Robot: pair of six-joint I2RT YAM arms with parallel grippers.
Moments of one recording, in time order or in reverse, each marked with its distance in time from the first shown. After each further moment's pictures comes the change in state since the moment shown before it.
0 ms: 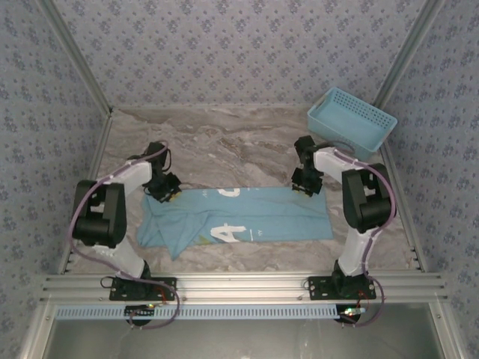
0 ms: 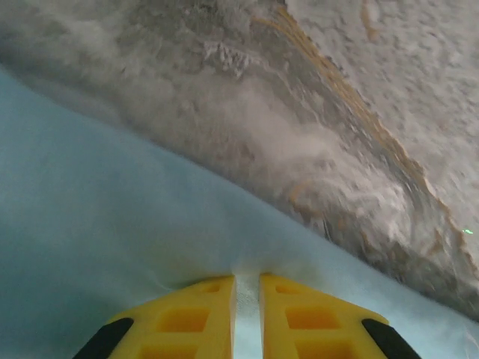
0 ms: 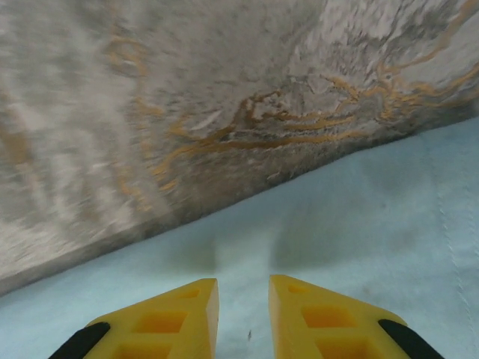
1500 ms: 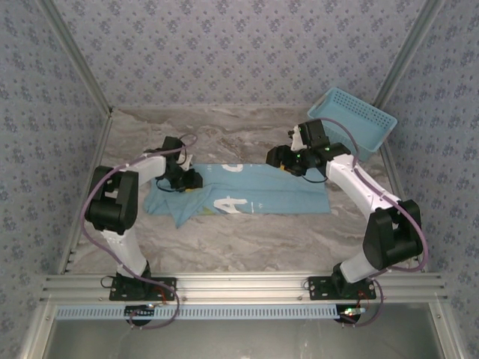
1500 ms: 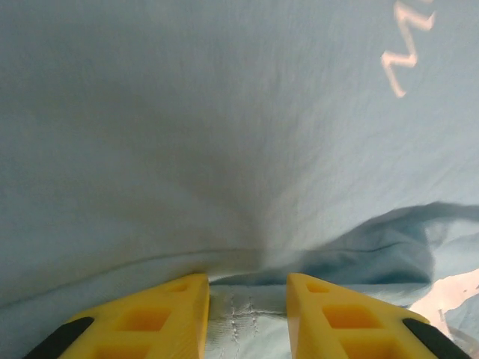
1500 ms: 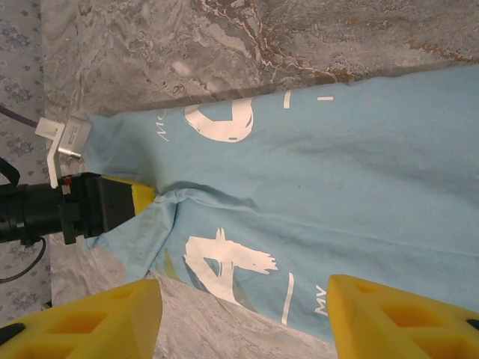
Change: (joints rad) left arm -0.100 0.120 0.093 0.113 0.222 0.513; right arm 0.087 -0.377 -0.027 0.267 -0.418 -0.103
